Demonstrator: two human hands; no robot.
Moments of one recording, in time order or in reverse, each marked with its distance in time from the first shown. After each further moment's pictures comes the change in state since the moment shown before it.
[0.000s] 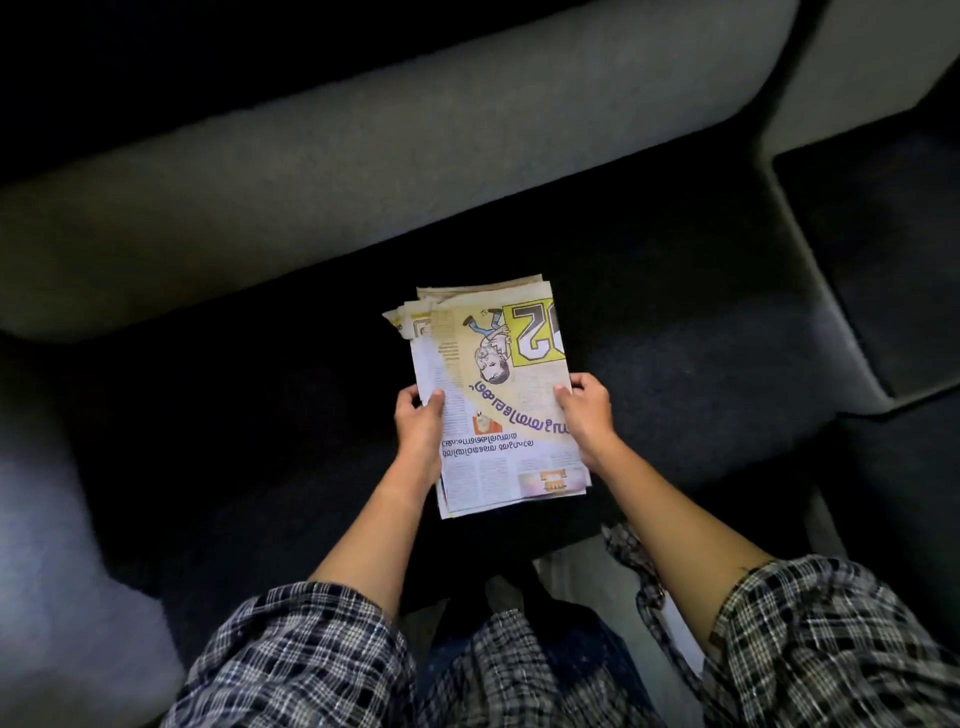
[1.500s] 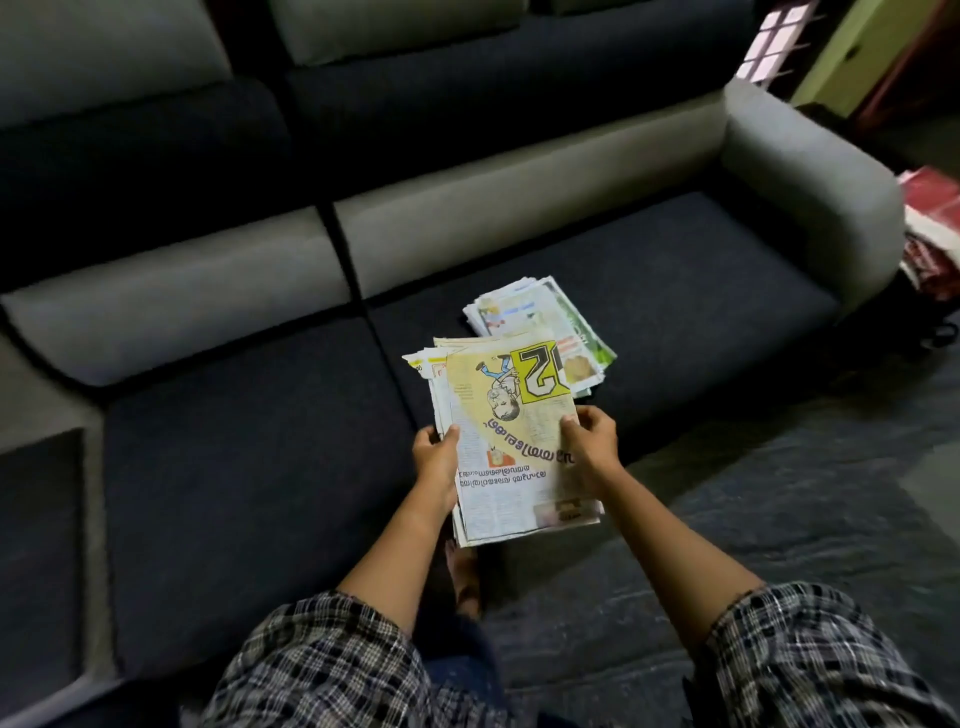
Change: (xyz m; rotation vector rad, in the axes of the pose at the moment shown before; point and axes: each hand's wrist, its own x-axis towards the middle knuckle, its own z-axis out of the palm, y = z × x) left_hand -0.574 -0.613 0.465 1.278 -1.117 0.157; right_hand -0.333 0.527 -0.702 1.123 1.286 0.237
